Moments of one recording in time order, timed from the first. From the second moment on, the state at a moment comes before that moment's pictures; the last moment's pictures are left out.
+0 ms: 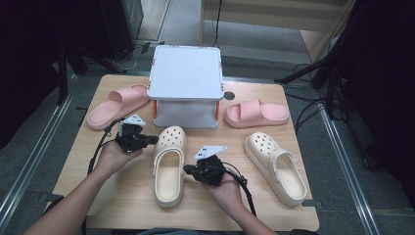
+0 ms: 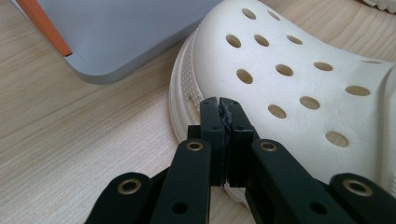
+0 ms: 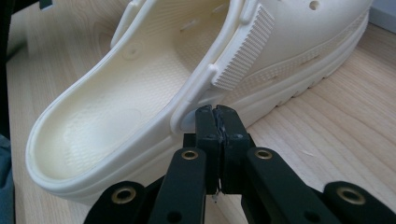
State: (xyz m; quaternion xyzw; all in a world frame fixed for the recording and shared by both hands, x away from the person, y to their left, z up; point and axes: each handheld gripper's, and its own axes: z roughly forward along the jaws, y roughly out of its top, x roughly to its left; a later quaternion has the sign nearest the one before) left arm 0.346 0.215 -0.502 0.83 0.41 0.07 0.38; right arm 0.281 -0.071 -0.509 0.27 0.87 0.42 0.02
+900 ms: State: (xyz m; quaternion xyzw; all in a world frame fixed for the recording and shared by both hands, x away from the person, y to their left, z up) left arm 0.345 0.234 -0.467 0.81 0.42 0.06 0.40; right arm 0.284 -0.079 -0.485 0.29 0.85 0.44 0.03
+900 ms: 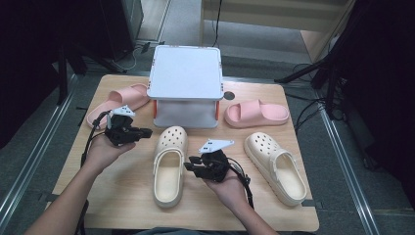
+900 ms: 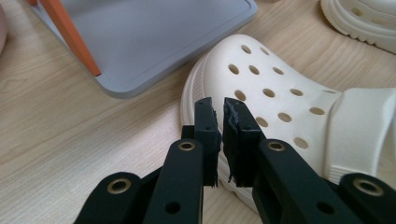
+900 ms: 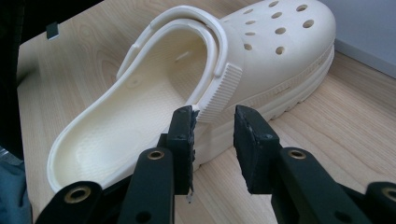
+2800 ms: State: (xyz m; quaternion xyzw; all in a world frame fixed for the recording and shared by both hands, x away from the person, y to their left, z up) left arm 0.433 0.220 -0.380 0.81 0.40 0.09 0.42; right arm 0.305 -0.030 -0.484 0.35 0.84 0.40 0.12
